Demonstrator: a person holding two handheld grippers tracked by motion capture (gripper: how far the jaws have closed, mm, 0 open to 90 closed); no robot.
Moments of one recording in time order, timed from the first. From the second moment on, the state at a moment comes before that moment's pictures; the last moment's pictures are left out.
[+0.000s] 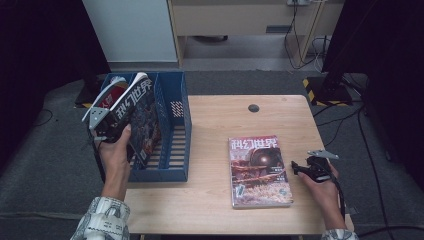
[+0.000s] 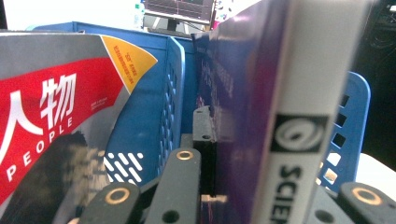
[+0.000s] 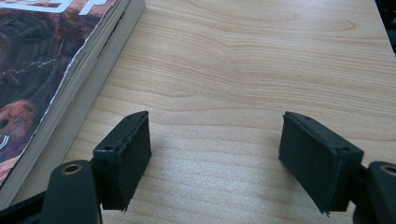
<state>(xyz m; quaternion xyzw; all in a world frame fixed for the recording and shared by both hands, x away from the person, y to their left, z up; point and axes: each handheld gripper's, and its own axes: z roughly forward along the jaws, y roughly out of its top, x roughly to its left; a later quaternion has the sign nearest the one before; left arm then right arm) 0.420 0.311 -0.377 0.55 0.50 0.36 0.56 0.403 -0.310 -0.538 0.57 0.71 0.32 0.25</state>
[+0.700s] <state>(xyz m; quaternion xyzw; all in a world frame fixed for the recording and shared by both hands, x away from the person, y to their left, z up) 0.423 0.311 -0.396 0.54 0.51 0.36 0.56 0.403 -0.310 -0.538 0.57 0.71 0.32 0.25</state>
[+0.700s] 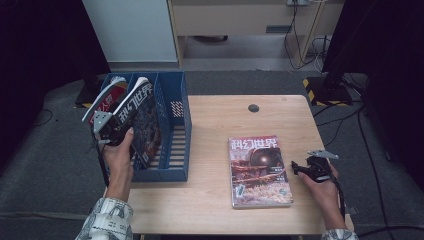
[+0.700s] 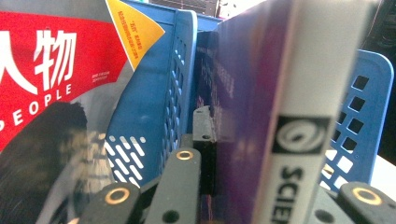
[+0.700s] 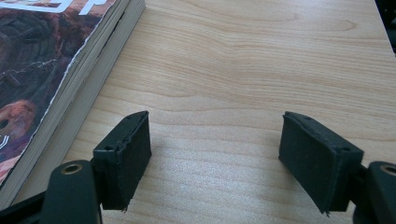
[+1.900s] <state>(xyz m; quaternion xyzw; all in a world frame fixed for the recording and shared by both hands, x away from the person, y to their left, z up) 0.425 0.315 -0.407 0.53 0.52 0.35 0.57 0.403 -0.309 -0.538 0.57 0.71 0.32 0.25</state>
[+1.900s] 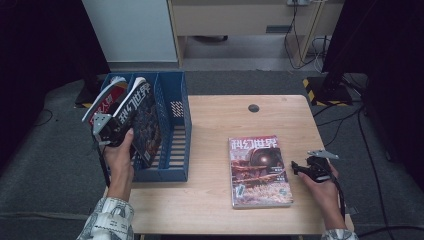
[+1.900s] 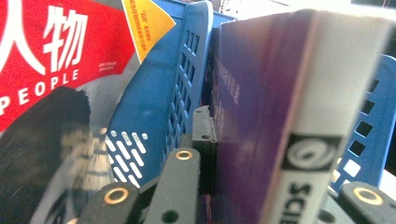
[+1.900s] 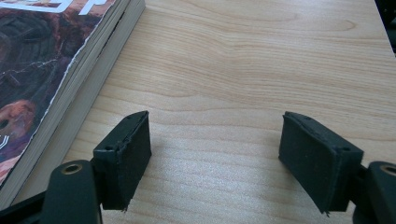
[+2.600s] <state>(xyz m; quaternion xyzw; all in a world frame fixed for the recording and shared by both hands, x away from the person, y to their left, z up) 0.419 0.314 -0.408 0.53 0.52 0.35 0.57 0.403 -0.309 -0.538 0.57 0.71 0.32 0.25</state>
